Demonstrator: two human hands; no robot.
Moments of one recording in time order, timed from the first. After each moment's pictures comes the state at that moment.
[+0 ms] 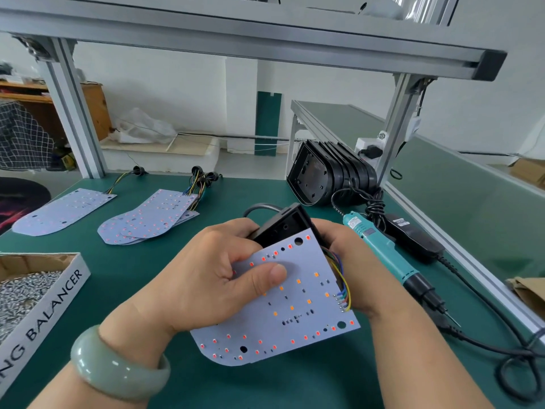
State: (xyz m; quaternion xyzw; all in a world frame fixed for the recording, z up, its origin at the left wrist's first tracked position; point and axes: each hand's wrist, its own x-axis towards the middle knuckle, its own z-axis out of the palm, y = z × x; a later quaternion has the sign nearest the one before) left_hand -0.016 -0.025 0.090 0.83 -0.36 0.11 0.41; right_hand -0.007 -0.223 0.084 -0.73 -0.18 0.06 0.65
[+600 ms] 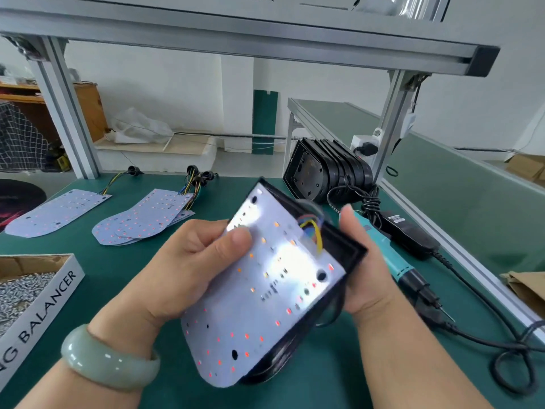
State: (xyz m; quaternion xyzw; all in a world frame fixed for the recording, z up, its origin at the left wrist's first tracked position) left_hand -0.012 -0.017 0.081 0.70 -0.23 -0.04 0.67; right_hand 0.003 -0.234 0.062 -0.44 -0.18 0.23 0.85
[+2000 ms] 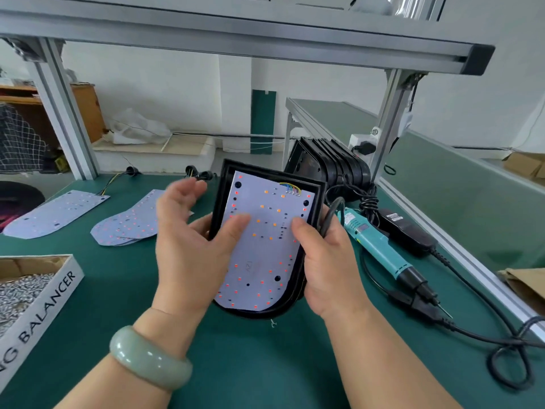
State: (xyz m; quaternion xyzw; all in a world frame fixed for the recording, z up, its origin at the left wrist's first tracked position) left_hand 0.003 -0.046 0.064 0.70 -0.06 0.28 0.66; right_hand 0.005 -0.192 0.052 -0.55 -0.10 -0.14 0.82
